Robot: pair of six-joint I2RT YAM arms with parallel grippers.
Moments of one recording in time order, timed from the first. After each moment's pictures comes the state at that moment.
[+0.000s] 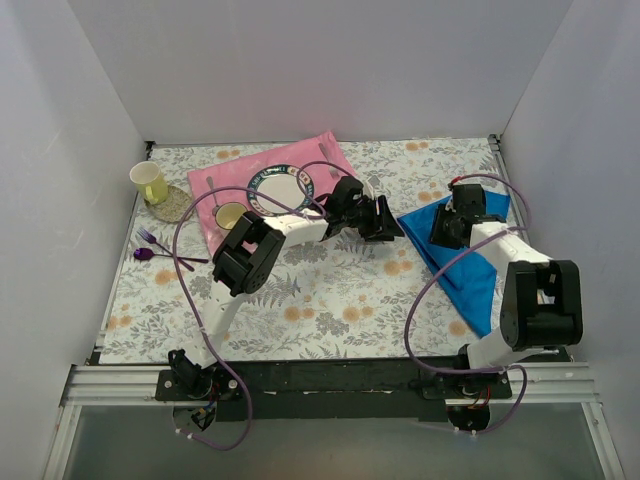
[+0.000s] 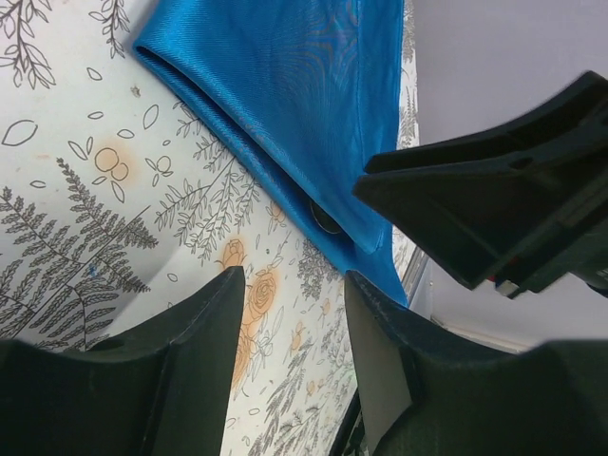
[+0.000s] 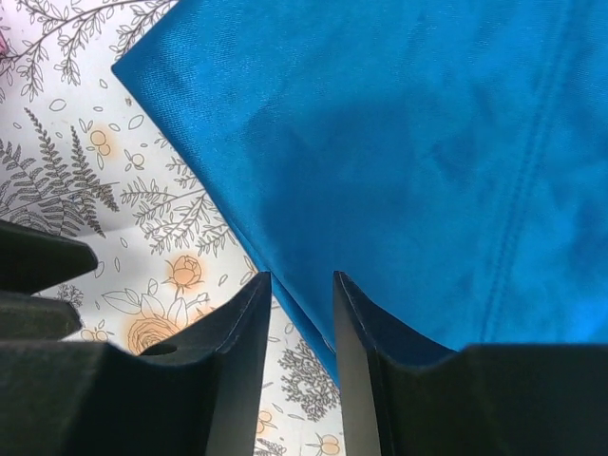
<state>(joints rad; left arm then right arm) -0.73 2.34 1.67 0.16 0.57 -0.93 0.07 1.49 0.89 -0.33 -0.03 0.27</state>
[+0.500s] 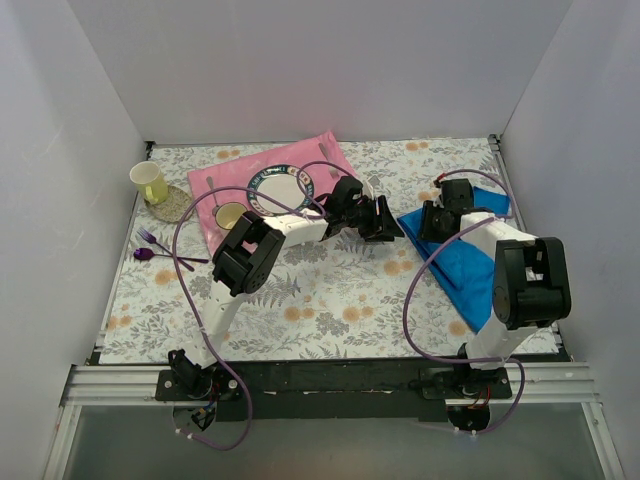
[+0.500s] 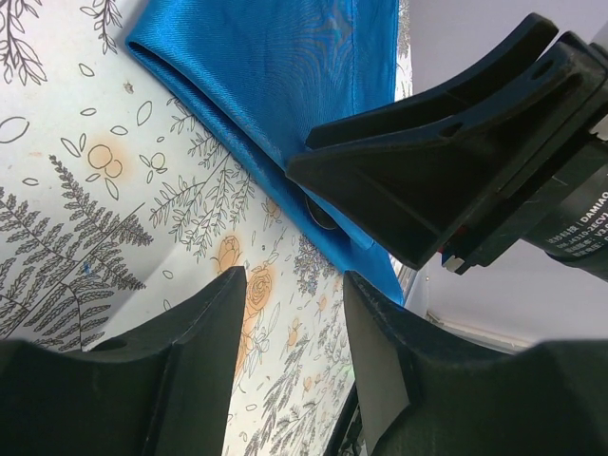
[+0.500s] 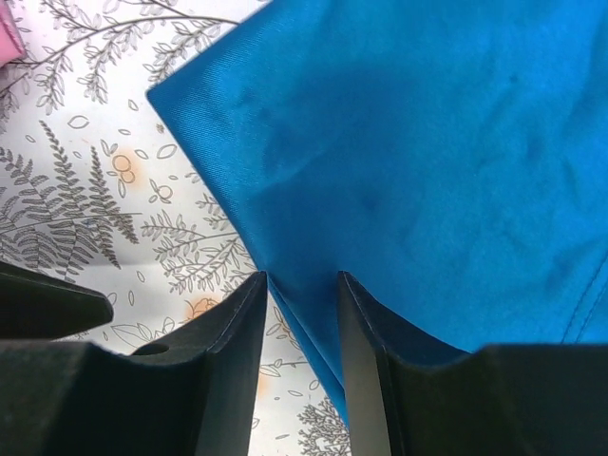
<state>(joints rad) -0.73 2.34 1.67 0.16 0.59 -0.93 0.10 1.66 0.97 -0.28 -0.10 0.23</state>
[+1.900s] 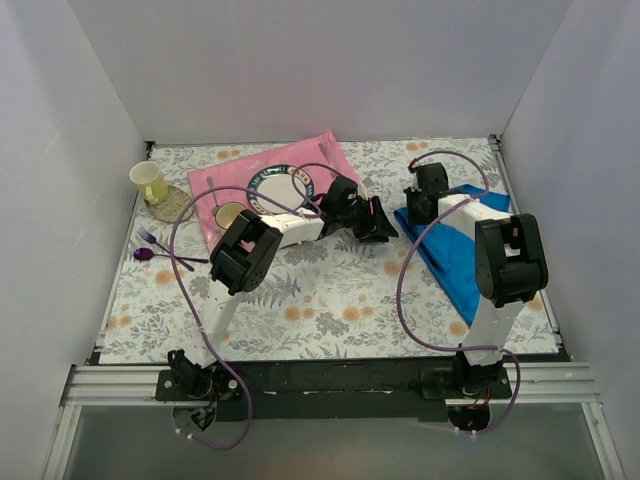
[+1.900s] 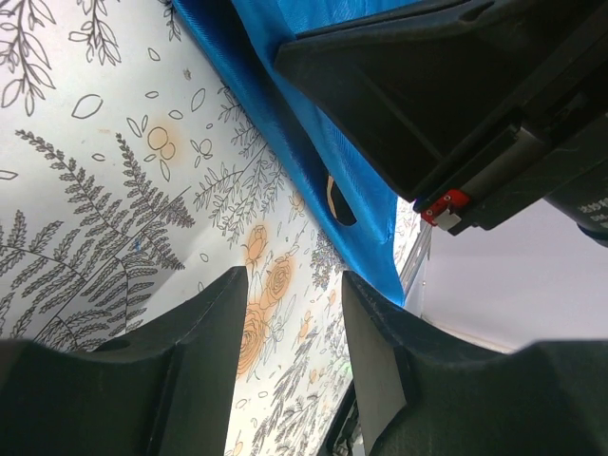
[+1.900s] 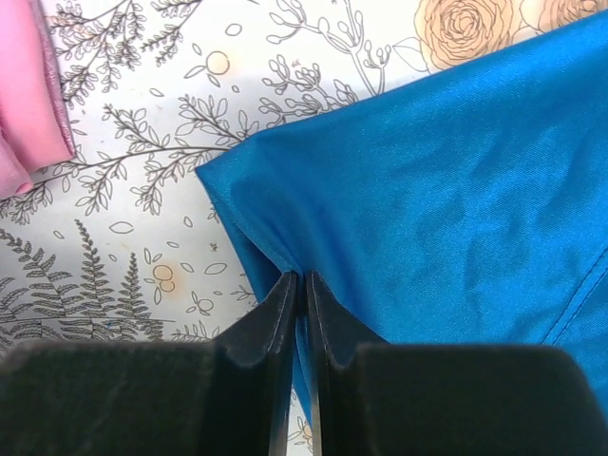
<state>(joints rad) -0.70 2.33 1.64 0.14 0.59 -0.96 0.22 1.86 1.19 -0.27 0.04 0.10</state>
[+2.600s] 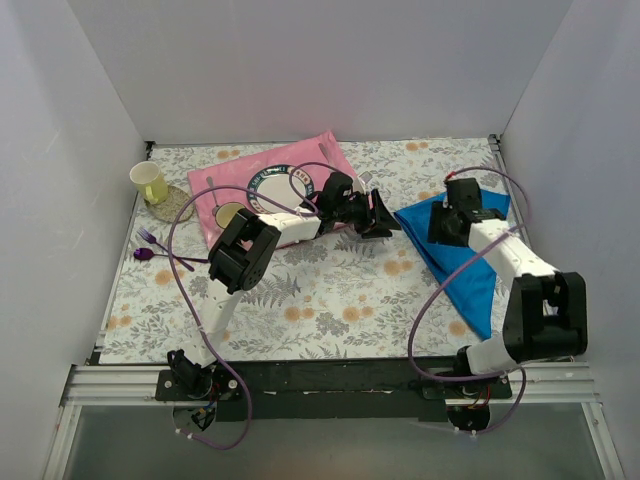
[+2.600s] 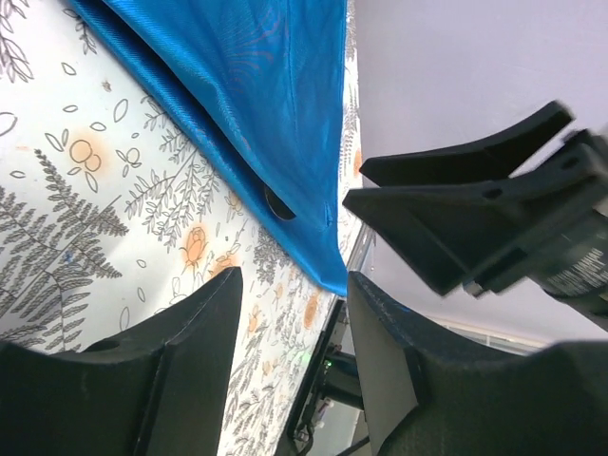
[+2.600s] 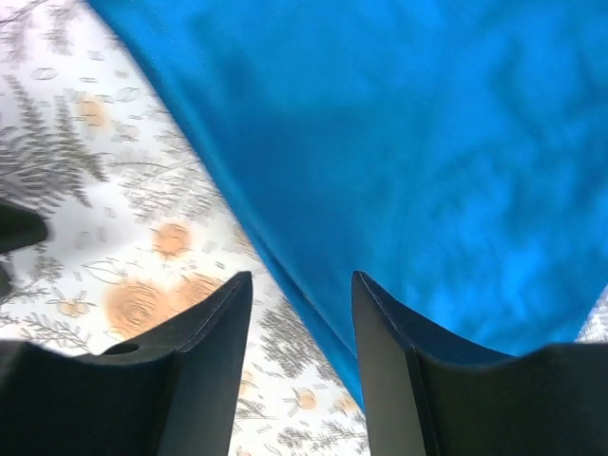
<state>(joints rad) -0.68 2.33 1.63 0.27 0.70 -1.06 0.15 1.48 0.99 -0.48 0.09 0.21</state>
